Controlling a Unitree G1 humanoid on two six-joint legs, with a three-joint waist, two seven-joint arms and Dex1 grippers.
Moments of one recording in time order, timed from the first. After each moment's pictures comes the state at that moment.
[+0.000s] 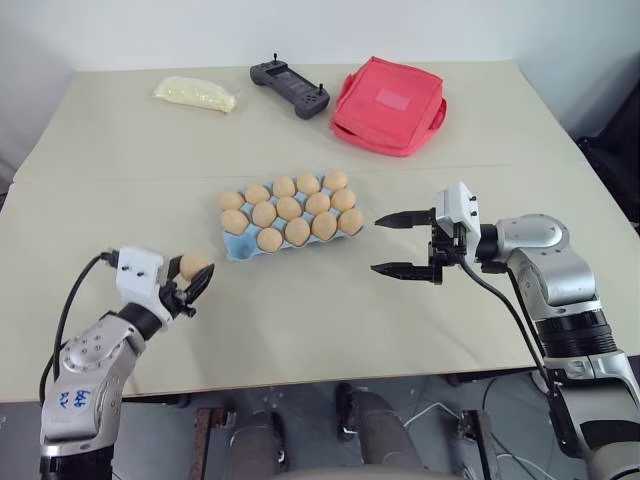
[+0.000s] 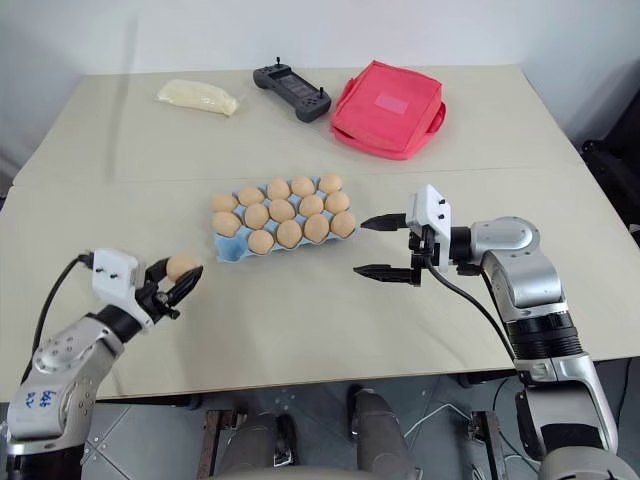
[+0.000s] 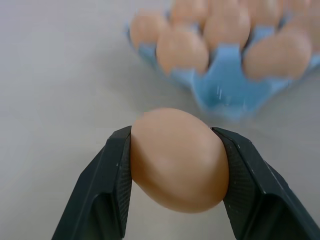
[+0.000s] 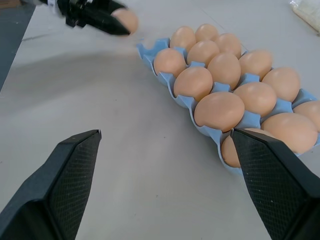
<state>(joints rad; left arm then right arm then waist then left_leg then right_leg) -0.06 0.49 0.29 -0.38 -0.36 0.50 -0.39 -0.61 -0.63 0.08 0.13 0.37 0.24 1.29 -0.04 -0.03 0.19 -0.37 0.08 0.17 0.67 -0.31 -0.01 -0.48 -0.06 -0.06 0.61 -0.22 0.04</state>
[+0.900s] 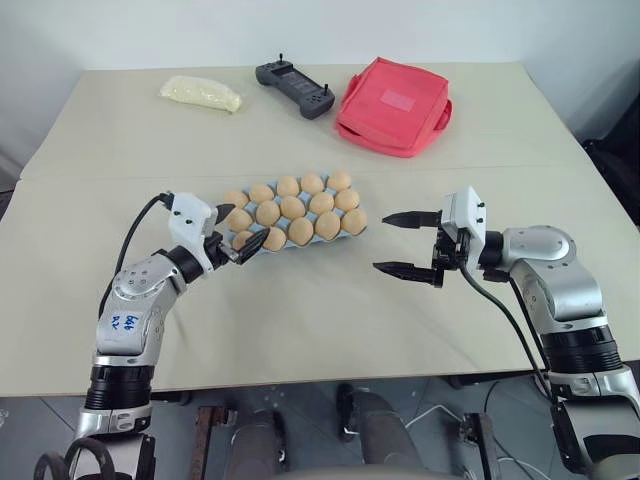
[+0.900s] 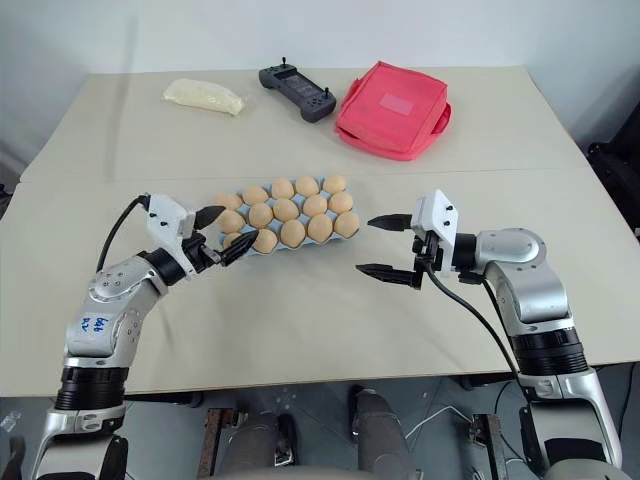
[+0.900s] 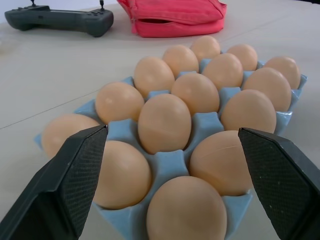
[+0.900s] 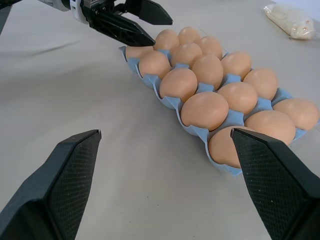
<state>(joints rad) -0.35 0.47 0.15 -0.07 -0.33 0.38 -0.53 -0.53 -0.63 0.04 0.05 0.38 0.24 1.19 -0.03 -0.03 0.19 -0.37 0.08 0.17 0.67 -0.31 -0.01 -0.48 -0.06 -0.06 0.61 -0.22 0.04</state>
